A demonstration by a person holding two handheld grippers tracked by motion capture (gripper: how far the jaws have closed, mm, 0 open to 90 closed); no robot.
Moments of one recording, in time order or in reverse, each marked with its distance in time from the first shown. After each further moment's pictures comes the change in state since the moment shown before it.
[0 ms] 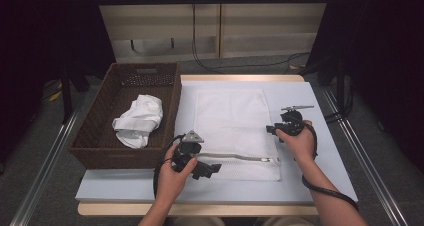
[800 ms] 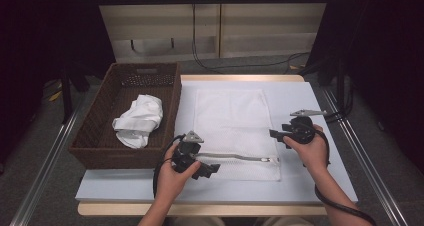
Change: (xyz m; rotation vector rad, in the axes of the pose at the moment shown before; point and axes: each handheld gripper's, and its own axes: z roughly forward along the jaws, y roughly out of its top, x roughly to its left) left arm 0.004 -0.002 0.001 0.024 0.019 -0.001; right arm 0.002 -0.014 -0.038 -0.095 0.069 -0.085
